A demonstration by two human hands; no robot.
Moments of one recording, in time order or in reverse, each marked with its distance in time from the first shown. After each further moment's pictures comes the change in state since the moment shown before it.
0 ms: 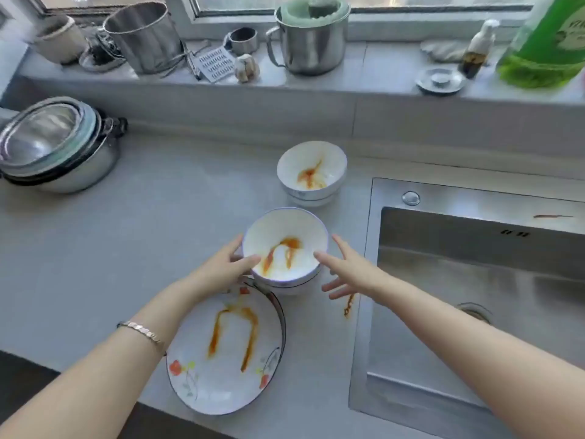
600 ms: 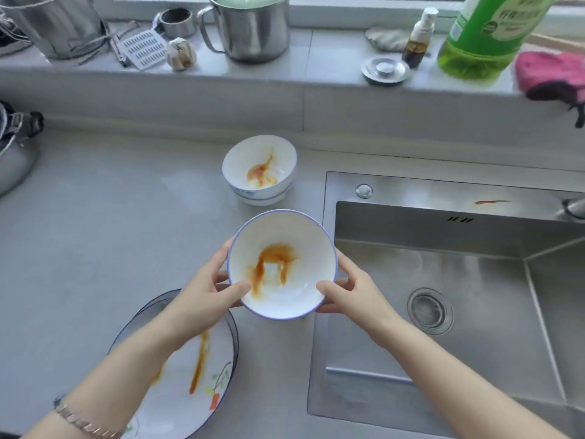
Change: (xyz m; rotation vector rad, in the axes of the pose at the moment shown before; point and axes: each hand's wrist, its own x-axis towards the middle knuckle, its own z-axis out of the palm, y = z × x) left_hand -0.019 0.023 0.059 -0.250 -0.105 0.208; right_hand -0.044 0.049 -0.022 0.293 0.220 -0.183
